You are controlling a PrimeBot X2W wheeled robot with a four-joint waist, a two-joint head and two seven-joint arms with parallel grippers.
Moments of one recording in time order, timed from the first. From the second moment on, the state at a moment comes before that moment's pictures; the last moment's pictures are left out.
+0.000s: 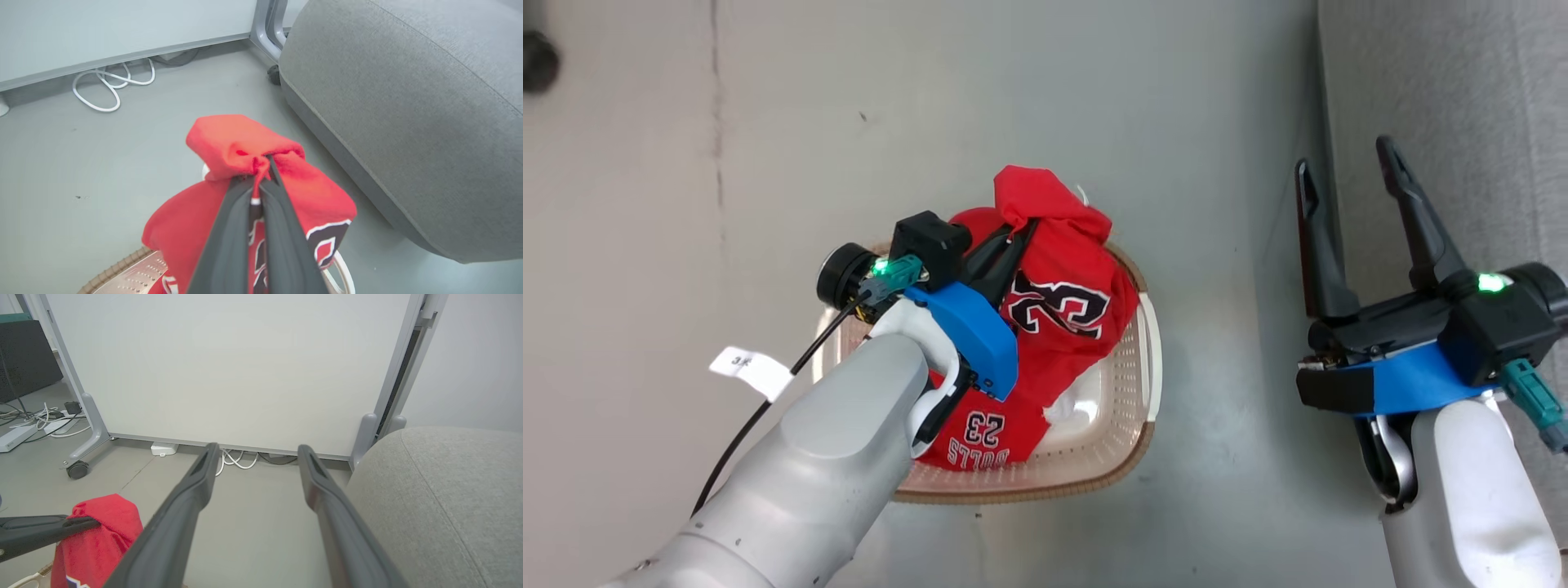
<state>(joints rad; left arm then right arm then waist) -0.86 0.16 -1.01 0.81 -0.79 -0.13 -0.26 -0.39 -0.05 0.03 0.08 -0.02 0.13 -0.26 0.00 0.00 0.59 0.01</state>
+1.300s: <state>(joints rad) -0.71 0.18 -0.70 0.54 -0.55 -0.13 -0.26 -0.16 -0.05 0.06 0.16 0.07 0.13 -0.26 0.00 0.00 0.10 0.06</state>
